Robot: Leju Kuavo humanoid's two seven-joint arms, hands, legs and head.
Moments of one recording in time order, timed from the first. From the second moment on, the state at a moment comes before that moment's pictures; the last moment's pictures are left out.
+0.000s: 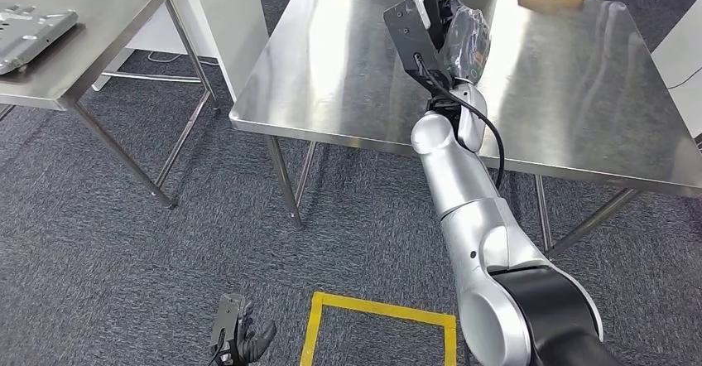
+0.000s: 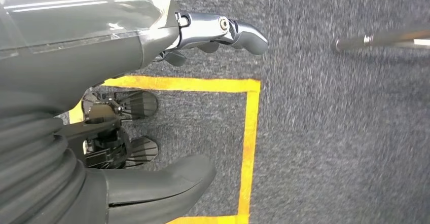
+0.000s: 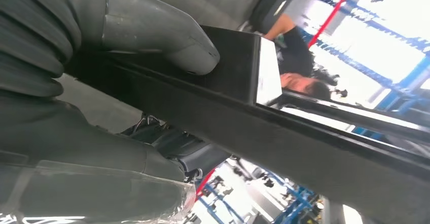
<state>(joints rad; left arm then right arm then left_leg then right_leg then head) -0.28 -0.26 0.28 -0.26 -0.21 0.13 -0.48 -1.02 0.25 0.10 -0.75 0.95 -0.46 -0.06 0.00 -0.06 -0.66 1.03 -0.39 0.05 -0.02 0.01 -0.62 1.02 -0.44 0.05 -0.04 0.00</state>
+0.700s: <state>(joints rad) -0.28 -0.26 0.26 -0.26 -0.21 0.13 -0.49 -1.02 0.25 0.10 -0.76 0.99 -0.45 -0.03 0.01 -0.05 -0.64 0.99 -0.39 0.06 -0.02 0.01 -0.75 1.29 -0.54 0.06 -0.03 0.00</state>
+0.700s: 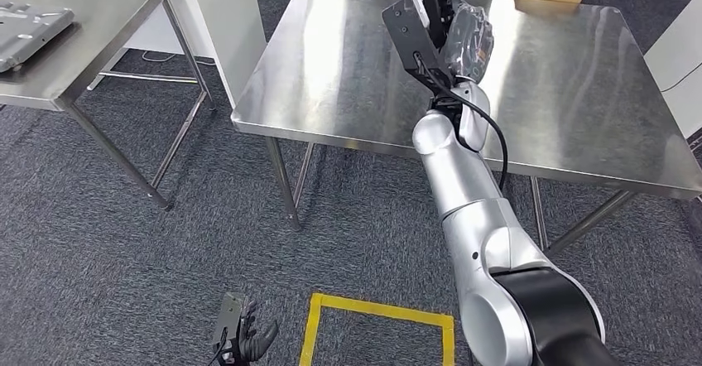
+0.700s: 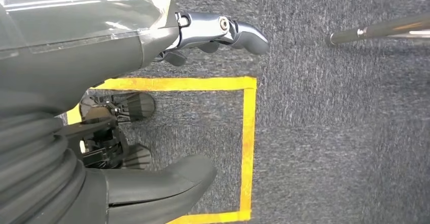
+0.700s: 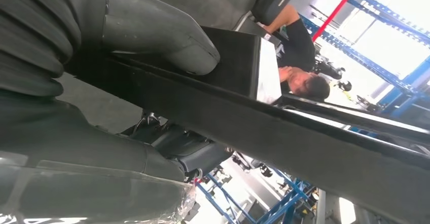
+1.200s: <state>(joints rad) -0.27 -0.26 0.26 -0.26 -0.18 0.11 -0.49 -1.04 0.26 0.10 -0.75 0.99 -0.44 -0.04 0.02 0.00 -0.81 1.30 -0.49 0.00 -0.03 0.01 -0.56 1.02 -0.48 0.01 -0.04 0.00</state>
